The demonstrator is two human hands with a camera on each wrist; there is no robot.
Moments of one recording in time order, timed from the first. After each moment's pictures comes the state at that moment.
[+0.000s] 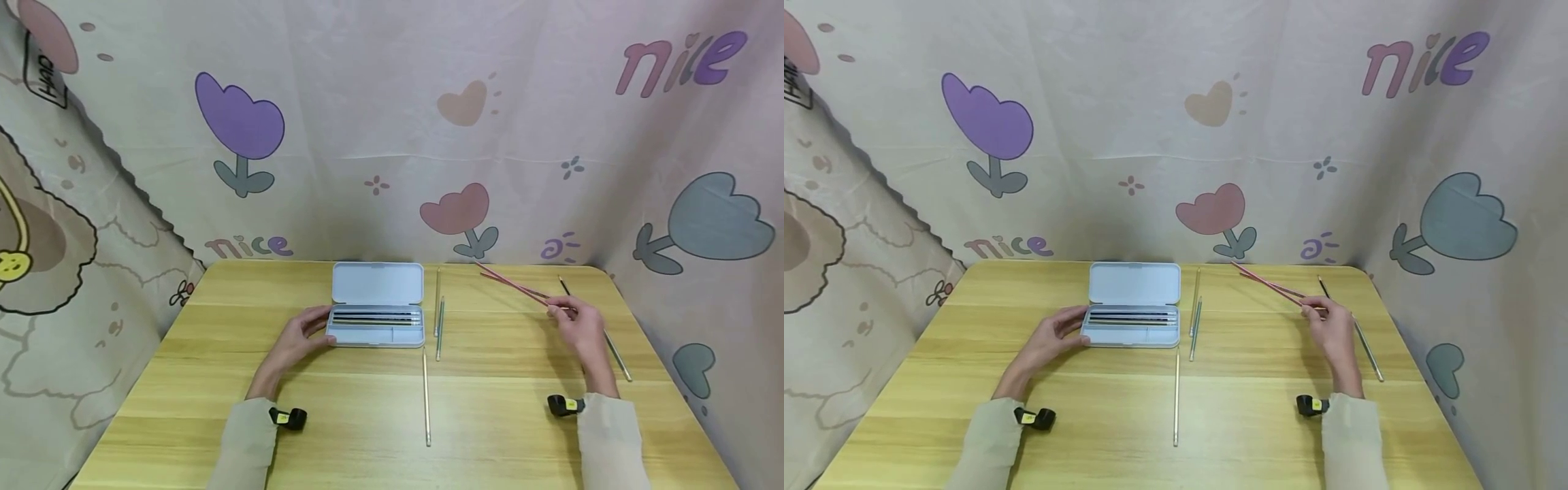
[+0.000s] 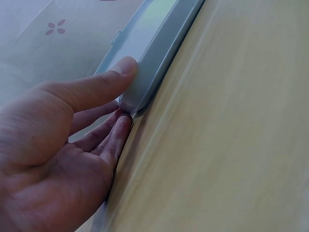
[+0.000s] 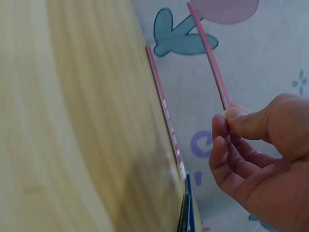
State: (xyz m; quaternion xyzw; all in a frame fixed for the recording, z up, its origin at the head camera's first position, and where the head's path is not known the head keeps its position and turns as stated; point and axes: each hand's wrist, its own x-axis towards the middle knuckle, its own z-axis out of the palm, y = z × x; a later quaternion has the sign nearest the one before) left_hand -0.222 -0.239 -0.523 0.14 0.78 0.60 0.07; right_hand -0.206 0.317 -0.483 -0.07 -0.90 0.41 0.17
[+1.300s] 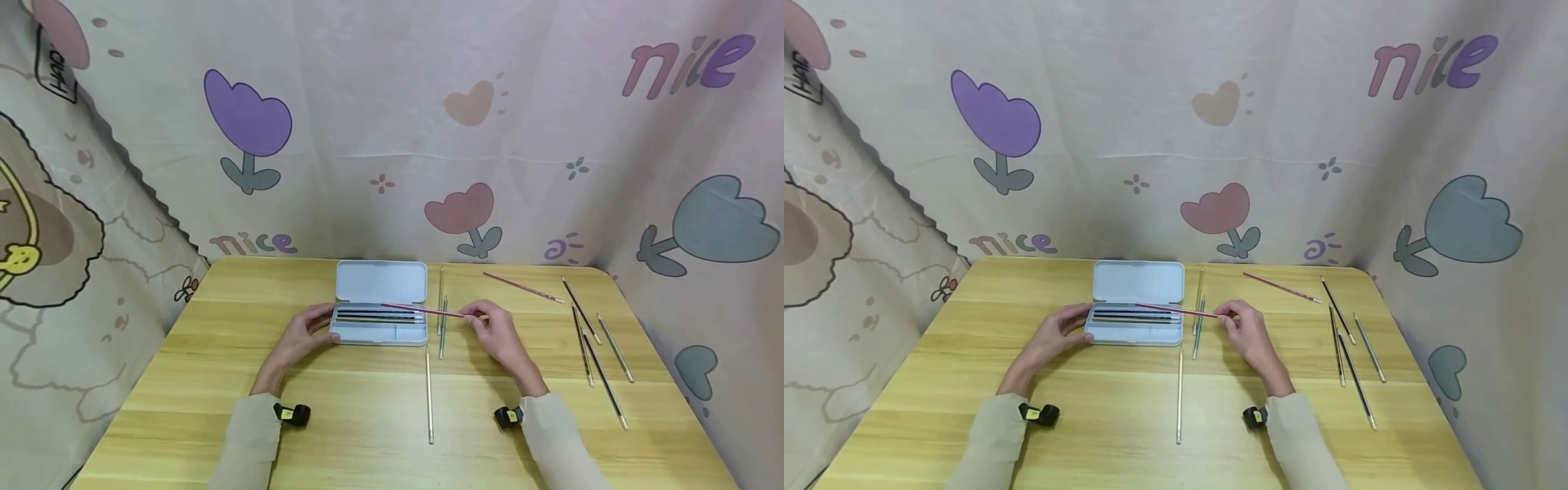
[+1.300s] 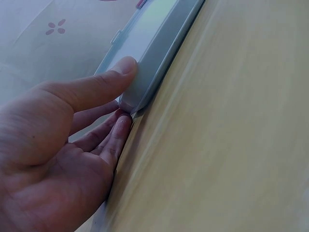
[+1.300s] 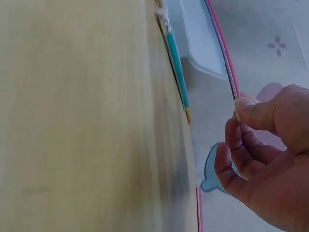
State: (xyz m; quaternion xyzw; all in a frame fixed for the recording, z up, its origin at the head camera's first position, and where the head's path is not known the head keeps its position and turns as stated) left_hand -0.223 -0.240 -0.524 0.15 0.78 0.60 0.07; right_hand -0.214 0.183 -0.497 0.13 -0.88 0.44 0.11
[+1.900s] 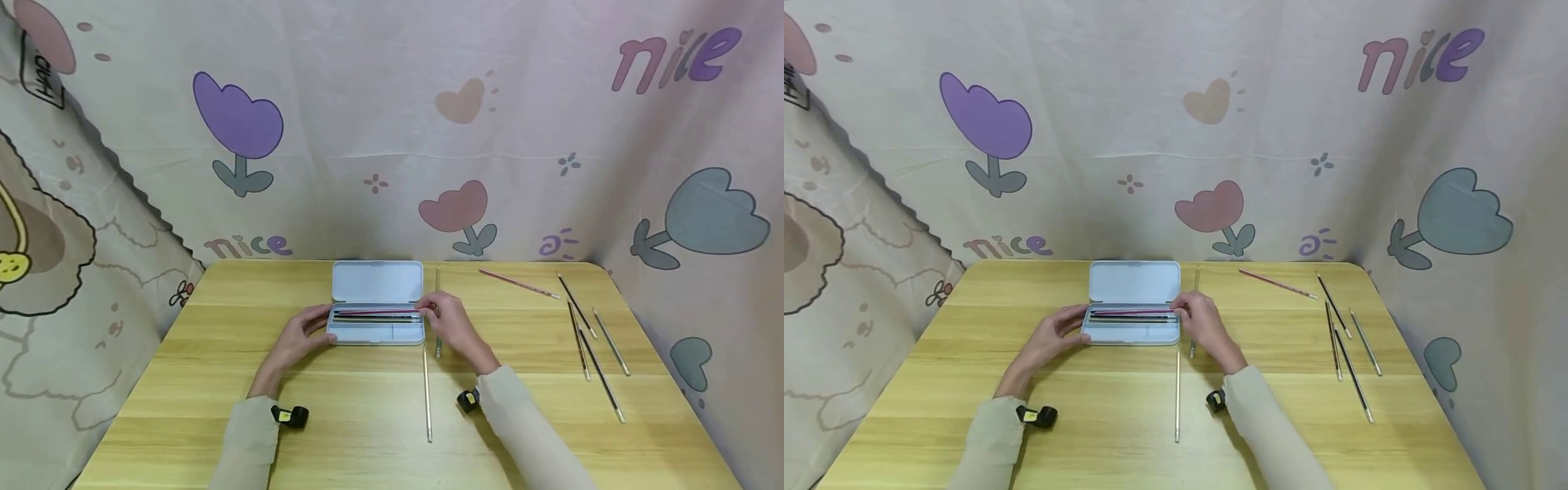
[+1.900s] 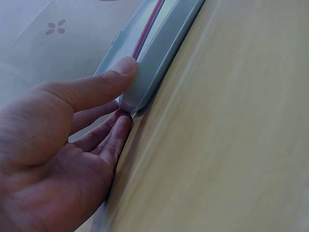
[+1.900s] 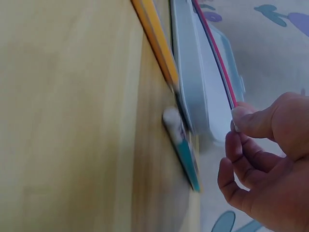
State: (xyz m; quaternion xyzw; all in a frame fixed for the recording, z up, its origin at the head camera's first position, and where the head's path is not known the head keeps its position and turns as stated) left_hand -0.224 -0.240 -0.524 0.14 0.78 0.61 0.08; right_hand -0.236 0.110 -0.489 0.17 -0.89 0.42 0.07
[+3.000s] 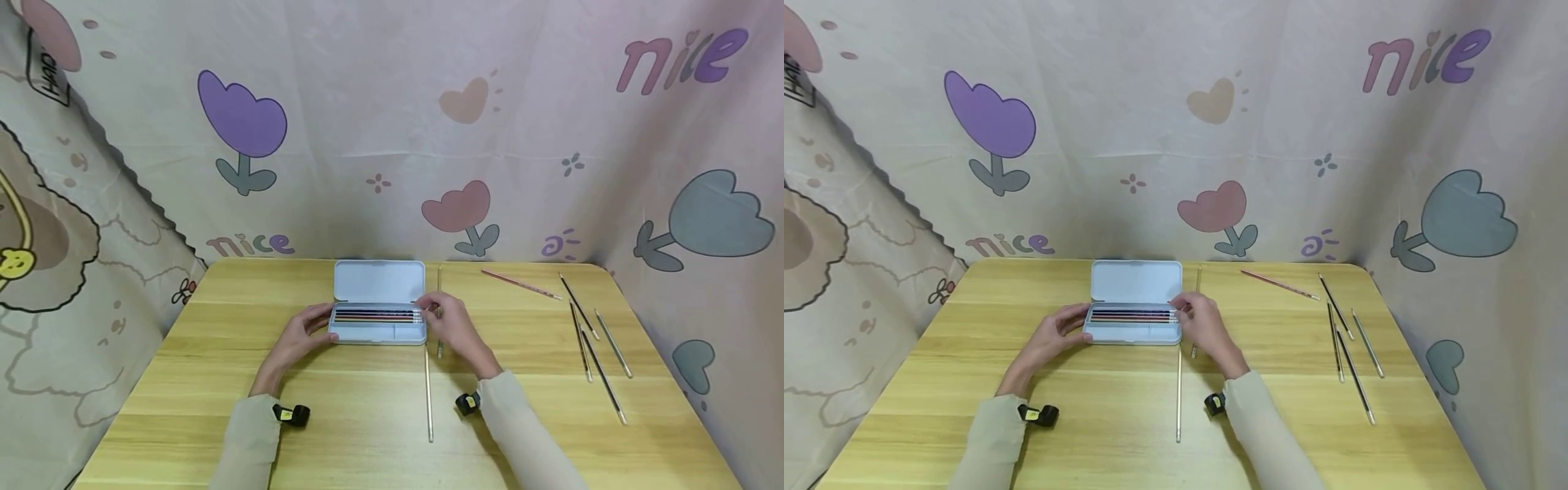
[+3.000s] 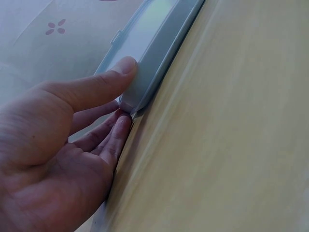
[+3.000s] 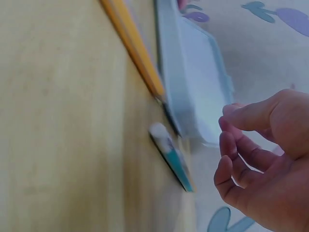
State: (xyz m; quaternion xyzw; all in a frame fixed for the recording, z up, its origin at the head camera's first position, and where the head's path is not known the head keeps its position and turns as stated) left_hand -0.222 -0.242 -0.524 0.14 0.78 0.61 0.08; right_hand -0.231 0.108 -0.488 0.16 -0.88 0.45 0.05
